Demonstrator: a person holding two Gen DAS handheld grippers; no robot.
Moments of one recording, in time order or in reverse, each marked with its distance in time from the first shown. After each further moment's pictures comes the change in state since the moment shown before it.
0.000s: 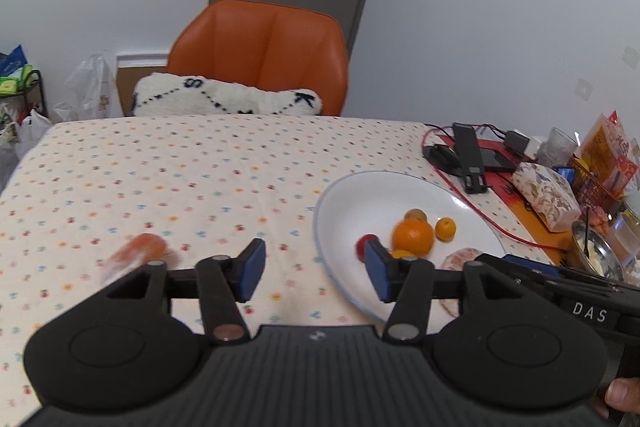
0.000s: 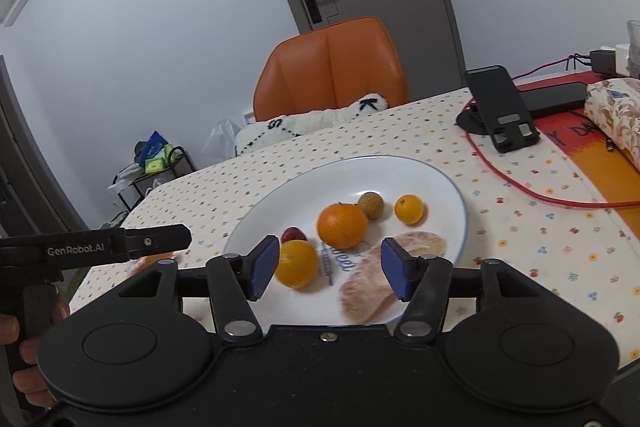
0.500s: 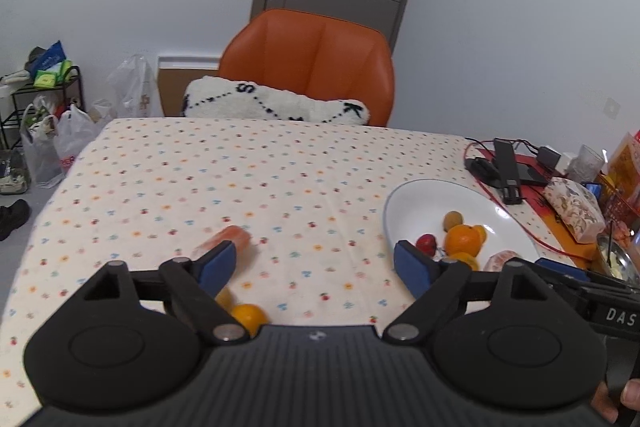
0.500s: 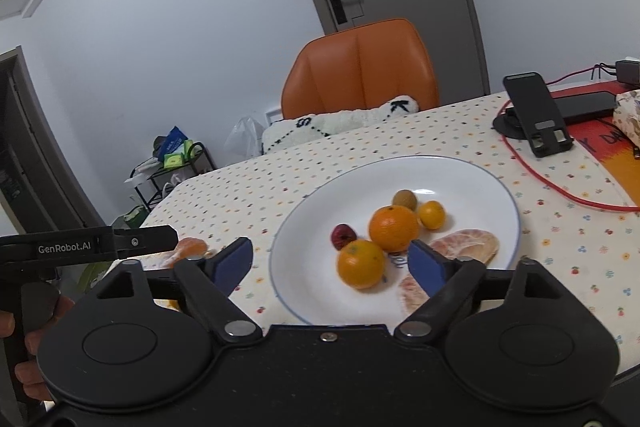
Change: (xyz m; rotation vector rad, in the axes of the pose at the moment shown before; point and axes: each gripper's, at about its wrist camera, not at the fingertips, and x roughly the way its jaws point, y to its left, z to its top) left arm -0.034 0.039 -0.005 -0.042 -0.027 0.097; right arm 0.001 0.032 -0.004 -0.032 -0.004 0.051
